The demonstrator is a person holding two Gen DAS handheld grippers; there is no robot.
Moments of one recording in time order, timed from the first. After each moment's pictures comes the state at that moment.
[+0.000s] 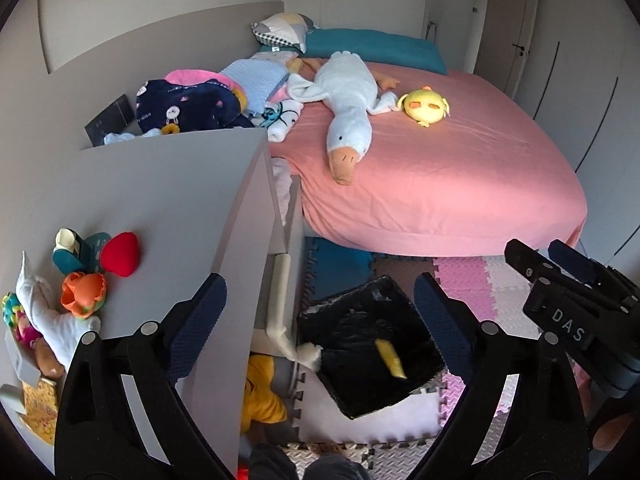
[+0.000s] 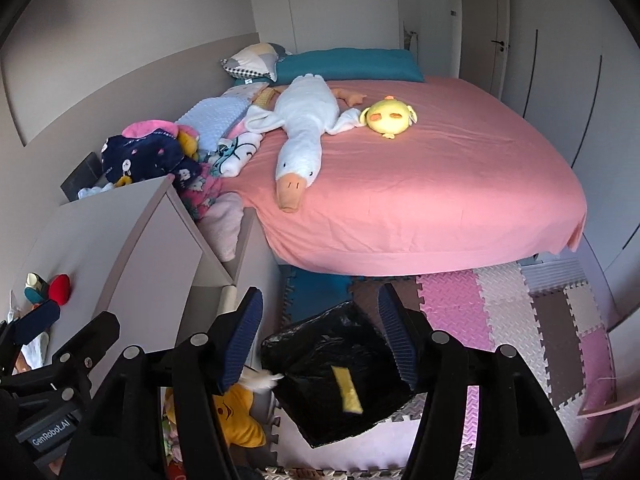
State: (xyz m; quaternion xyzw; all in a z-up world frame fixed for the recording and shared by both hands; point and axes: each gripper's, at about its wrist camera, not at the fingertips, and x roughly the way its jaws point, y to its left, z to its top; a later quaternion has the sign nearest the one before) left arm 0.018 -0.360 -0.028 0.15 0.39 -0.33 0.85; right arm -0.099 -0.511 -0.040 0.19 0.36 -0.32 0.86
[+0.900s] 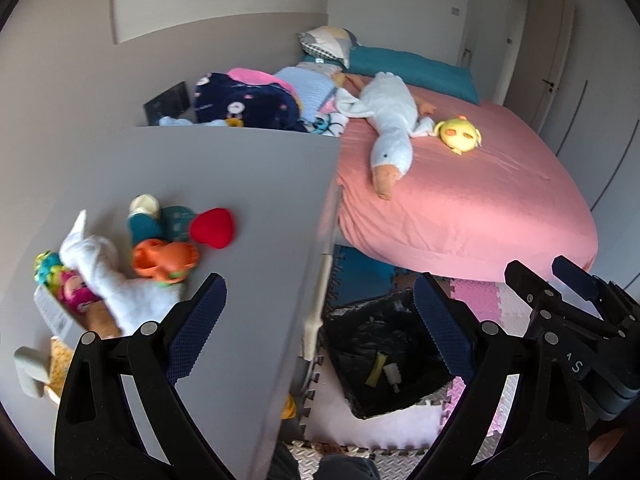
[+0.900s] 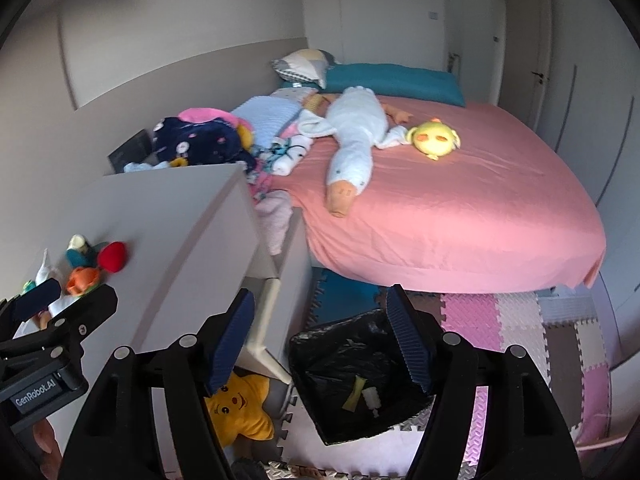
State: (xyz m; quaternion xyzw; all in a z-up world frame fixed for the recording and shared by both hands) left arm 0.025 -0.268 -0.001 0.10 0.38 -0.28 0.88; right arm -0.079 -0.424 -0.010 0.14 0.35 -0.25 0.89
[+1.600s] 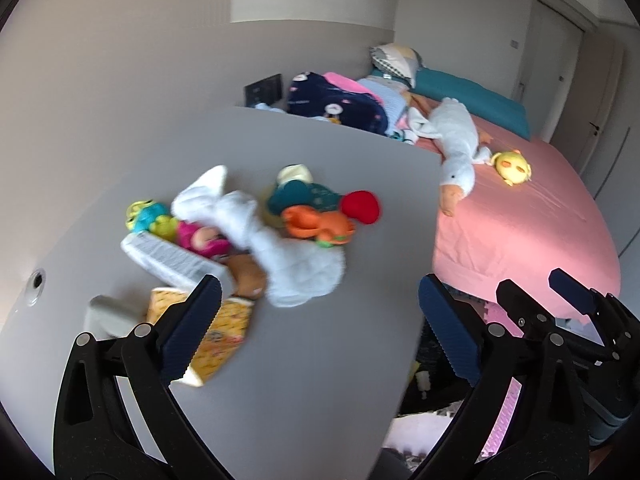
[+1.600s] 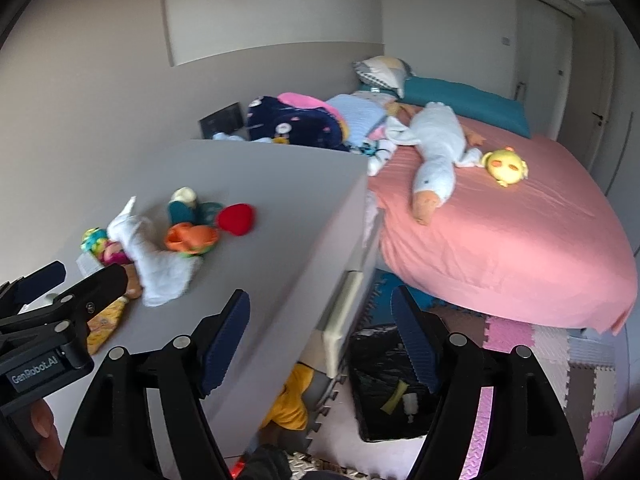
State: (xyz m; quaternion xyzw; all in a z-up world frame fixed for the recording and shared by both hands) left arm 0.033 -0.135 0.008 0.05 0.38 -0.19 0.90; right arm -0.045 -0.298 -0.005 0.09 0.35 -0.14 0.92
